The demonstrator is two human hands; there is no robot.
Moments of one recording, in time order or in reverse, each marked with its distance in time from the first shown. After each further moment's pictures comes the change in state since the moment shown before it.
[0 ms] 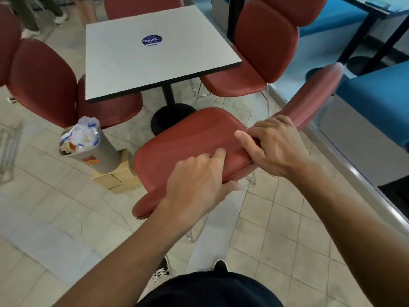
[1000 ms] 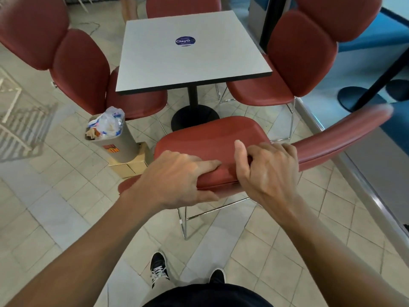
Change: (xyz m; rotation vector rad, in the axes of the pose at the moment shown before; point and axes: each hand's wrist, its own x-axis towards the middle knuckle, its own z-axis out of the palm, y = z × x) left_hand -0.001 -0.073 -0.015 0.059 -0.020 0.244; right_hand 0.004 -0.057 0.026 0.006 0.283 0.157
